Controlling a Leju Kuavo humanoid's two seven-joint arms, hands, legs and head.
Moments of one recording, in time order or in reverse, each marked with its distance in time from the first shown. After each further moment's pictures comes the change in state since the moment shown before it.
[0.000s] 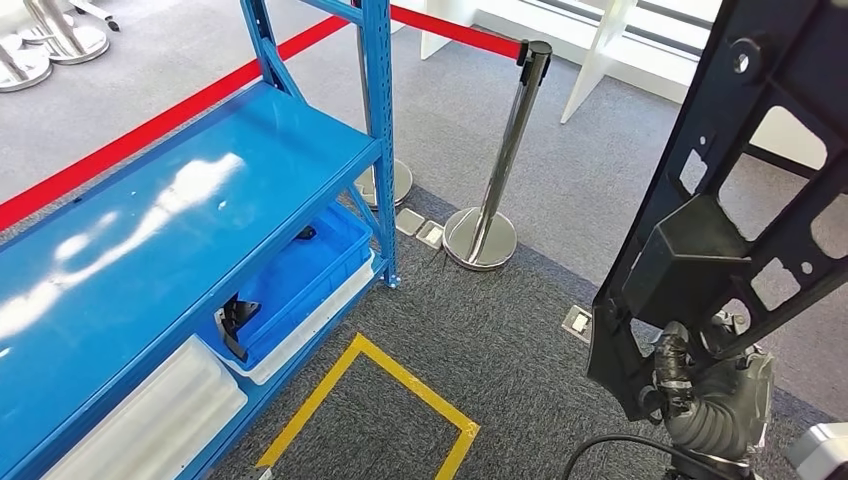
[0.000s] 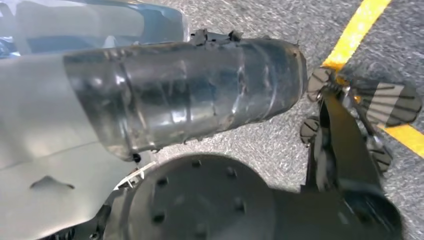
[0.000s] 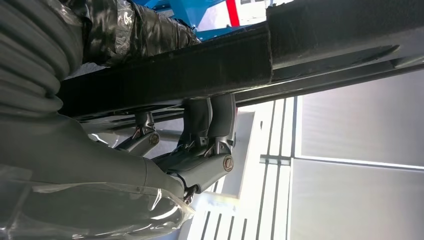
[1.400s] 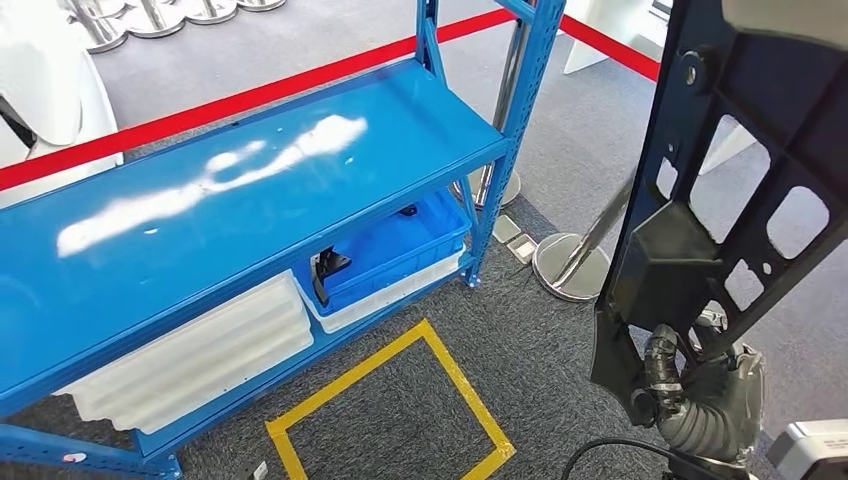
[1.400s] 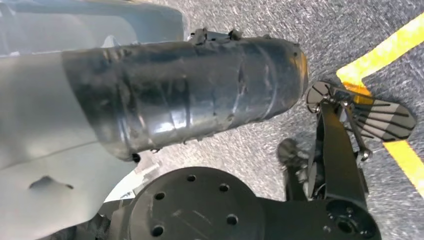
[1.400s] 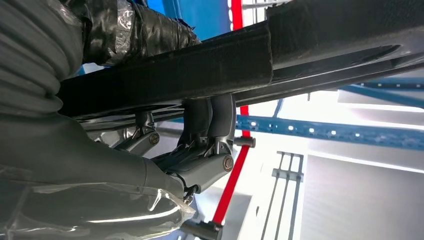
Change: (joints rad) left arm -0.008 -0.004 -0.021 0.000 0.000 0.002 0.004; right arm -0.005 -0.019 0.016 0.000 0.071 0.000 0.046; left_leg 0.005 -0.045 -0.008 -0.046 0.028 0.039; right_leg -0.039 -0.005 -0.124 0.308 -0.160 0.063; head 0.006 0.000
